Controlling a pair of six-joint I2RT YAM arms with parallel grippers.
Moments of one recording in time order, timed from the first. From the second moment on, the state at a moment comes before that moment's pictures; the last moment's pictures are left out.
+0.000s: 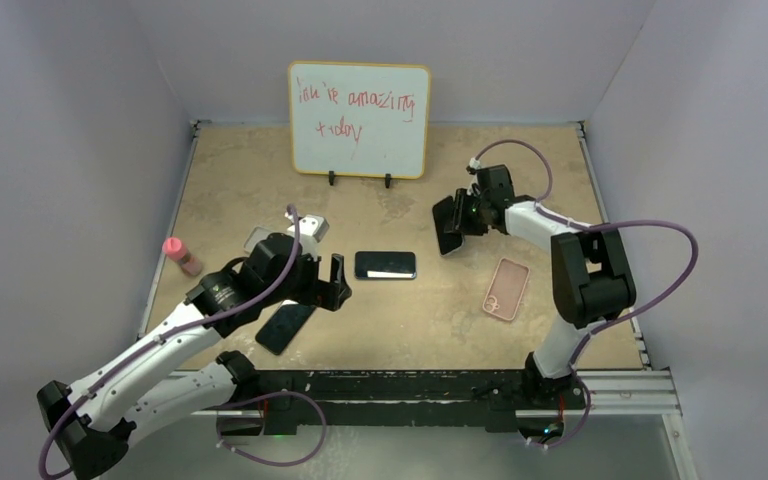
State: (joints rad) left arm -0.77 0.82 0.80 -0.68 -0.05 -0.46; right arm 0.25 1.74 1.05 -0.24 -0.23 0.38
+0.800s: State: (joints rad) left arm -0.77 0.90 0.82 -0.69 -0.12 -0.52; right arm 0.24 1.57 1.14 -0.58 -0.05 0.43
